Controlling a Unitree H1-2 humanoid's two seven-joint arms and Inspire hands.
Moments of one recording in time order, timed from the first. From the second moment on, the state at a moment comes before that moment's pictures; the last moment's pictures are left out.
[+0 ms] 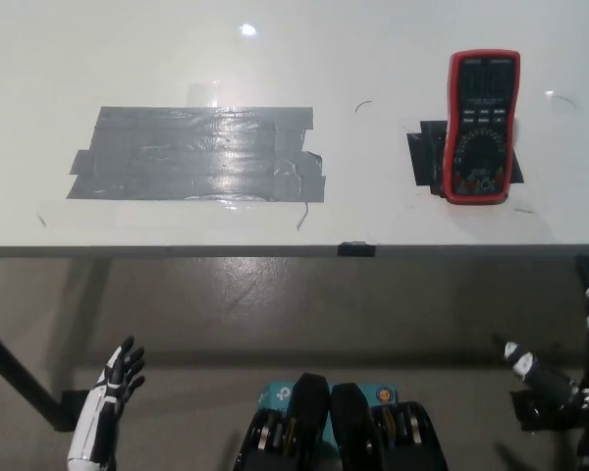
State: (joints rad) left_arm 0.03 0.13 0.05 0.16 0.01 -0.16 -0.04; right_arm -0.03 -0.13 -0.01 0.01 -0.32 -0.33 -0.31
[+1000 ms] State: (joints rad) left_arm 0.15 0.14 0.01 0.12 0.09 -0.23 -0.04; right_arm -0.82 -0.11 -0.01 0.15 -0.56 0.23 -0.20
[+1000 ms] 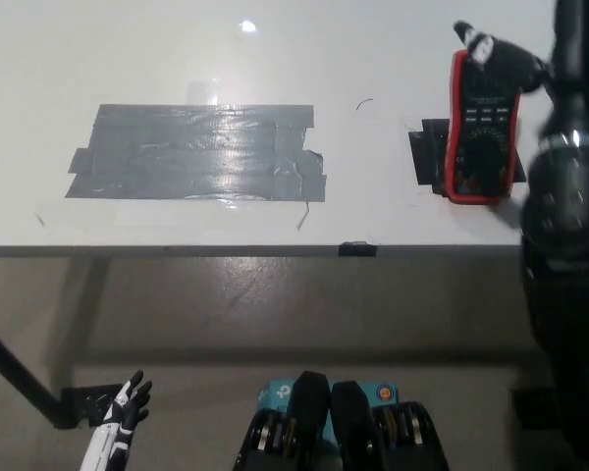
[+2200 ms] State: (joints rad) left_arm 0.12 0.15 0.01 0.13 0.14 -0.25 -0.04; right_arm -1.06 -0.08 -0.12 0.74 -0.40 0.43 -0.28
